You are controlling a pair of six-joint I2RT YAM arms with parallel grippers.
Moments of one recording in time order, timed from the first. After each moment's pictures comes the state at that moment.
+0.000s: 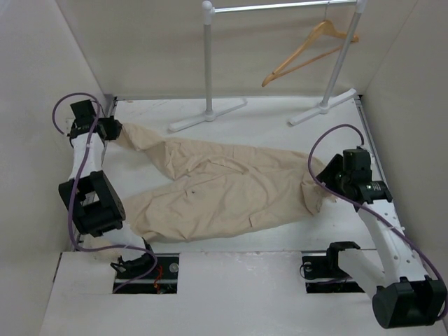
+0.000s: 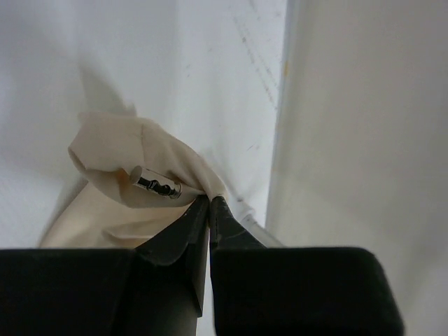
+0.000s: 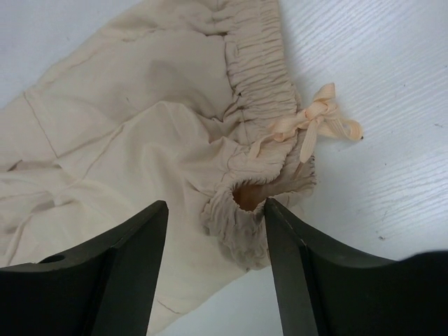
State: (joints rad) left arm 0.35 1.63 1.33 -0.45 0.09 -1.30; right arm 0.05 0.89 0.77 -0.71 0.11 0.69
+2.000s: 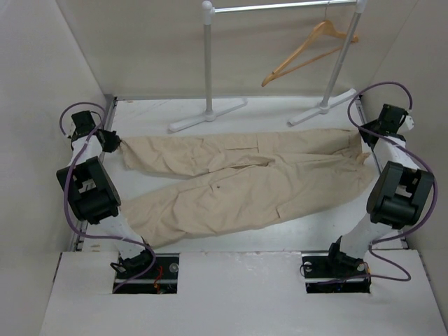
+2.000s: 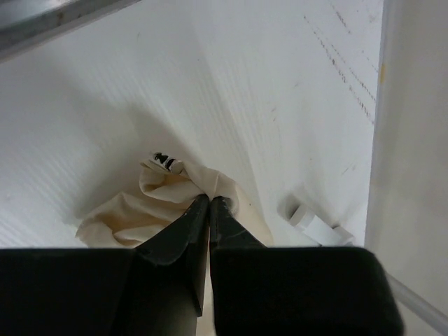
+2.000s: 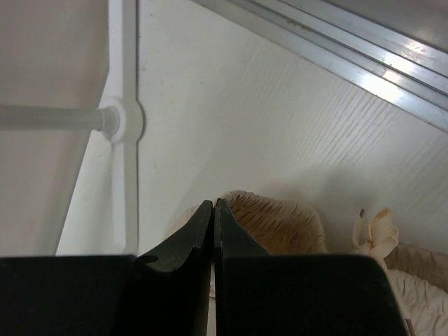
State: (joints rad) left arm 0.43 1.80 1.31 -0.36 0.12 -0.96; right arm -0.37 1.69 1.23 -0.15 0.08 0.82
